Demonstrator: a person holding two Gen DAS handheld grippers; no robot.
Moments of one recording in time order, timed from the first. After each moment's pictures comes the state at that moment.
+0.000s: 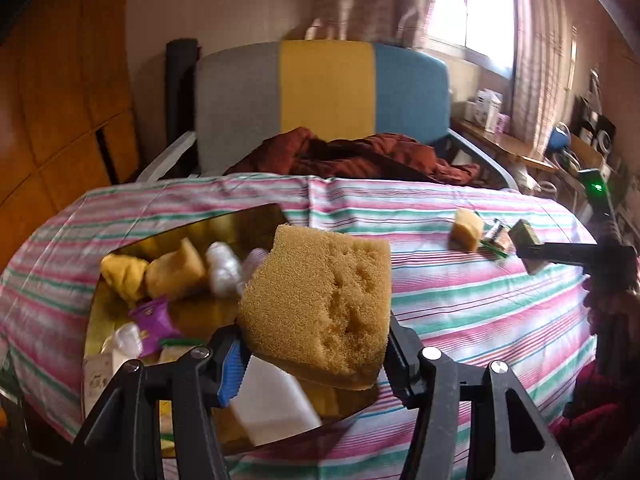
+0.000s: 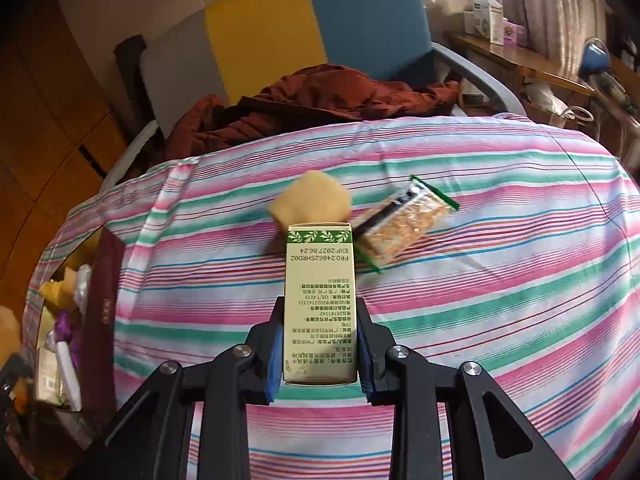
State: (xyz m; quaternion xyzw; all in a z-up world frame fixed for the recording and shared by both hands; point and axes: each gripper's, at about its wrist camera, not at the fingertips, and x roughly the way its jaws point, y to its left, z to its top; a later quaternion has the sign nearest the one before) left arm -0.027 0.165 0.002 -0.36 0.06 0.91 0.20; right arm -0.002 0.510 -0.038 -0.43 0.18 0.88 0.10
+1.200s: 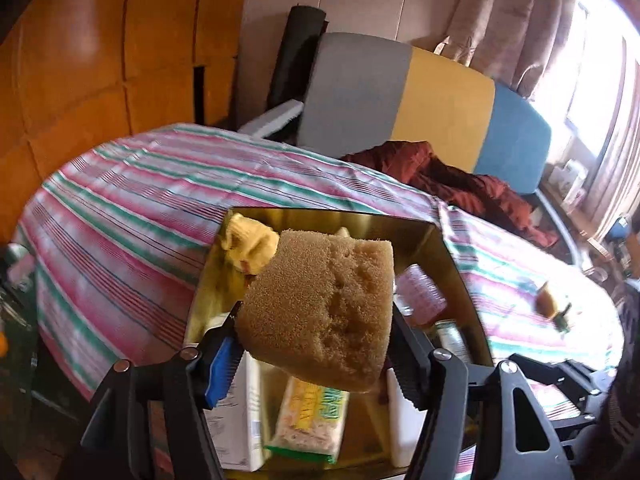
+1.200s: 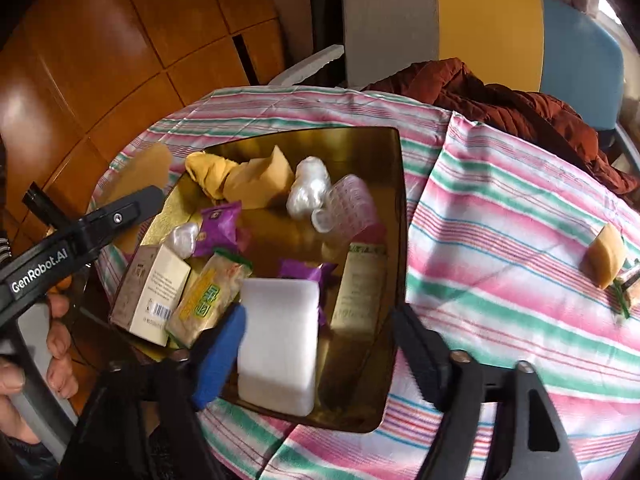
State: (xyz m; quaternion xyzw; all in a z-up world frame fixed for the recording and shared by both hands) left arm -0.084 0.039 -0.009 -0.38 -0.04 0.92 0.06; right arm -0.051 0.219 -0.035 -0.47 0.05 0.87 -0.11
